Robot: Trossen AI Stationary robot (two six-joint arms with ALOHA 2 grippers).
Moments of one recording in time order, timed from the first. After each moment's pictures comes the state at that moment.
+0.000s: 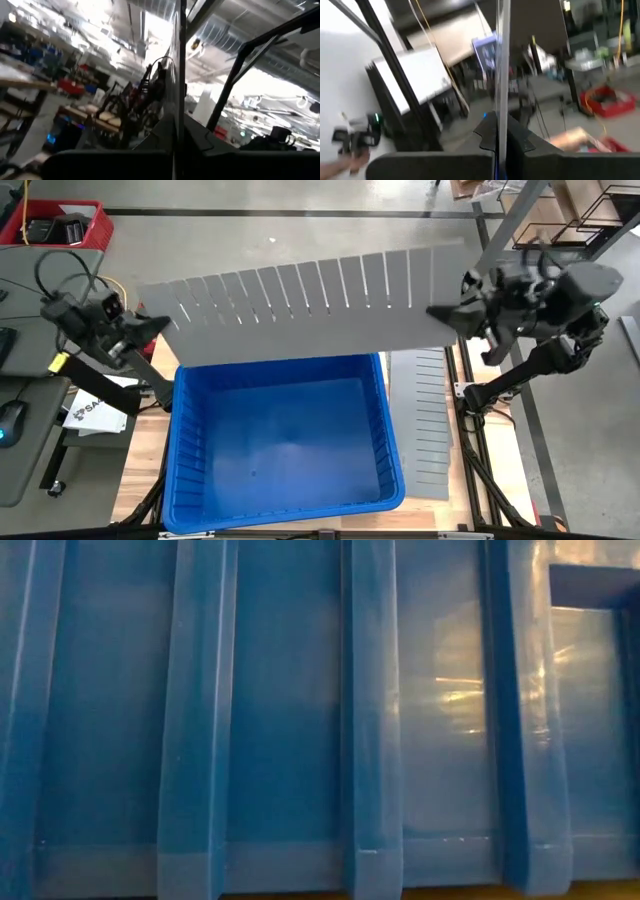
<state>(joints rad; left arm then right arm) -0.73 0.44 1.07 -0.07 -0.74 -0.10 0.28 1.25 2.07 -0.75 0.32 0.33</state>
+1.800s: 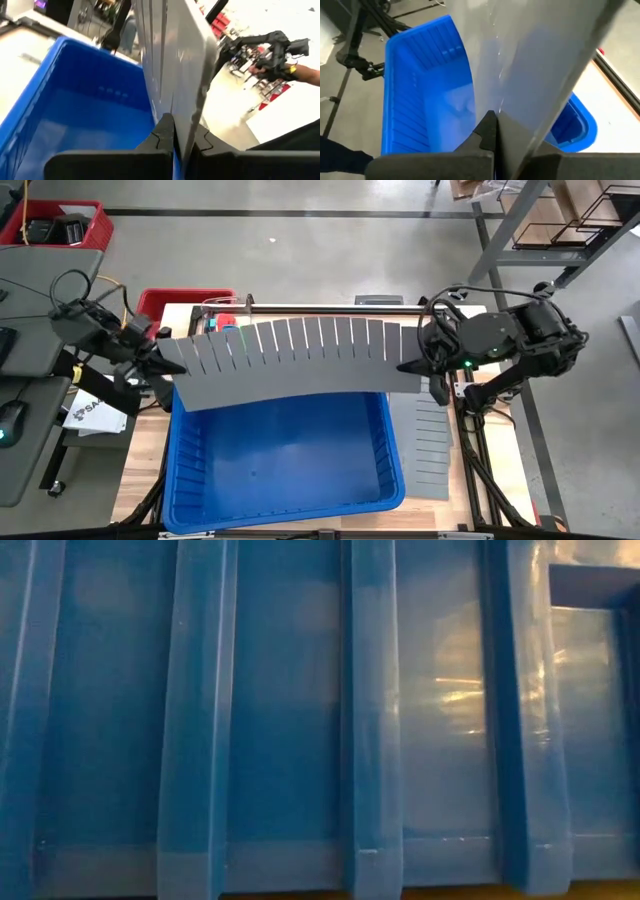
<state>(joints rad) -0.73 0.52 1.28 -0.97 -0.50 -0.67 0.28 1.41 2.07 -1.36 0.23 0.44</state>
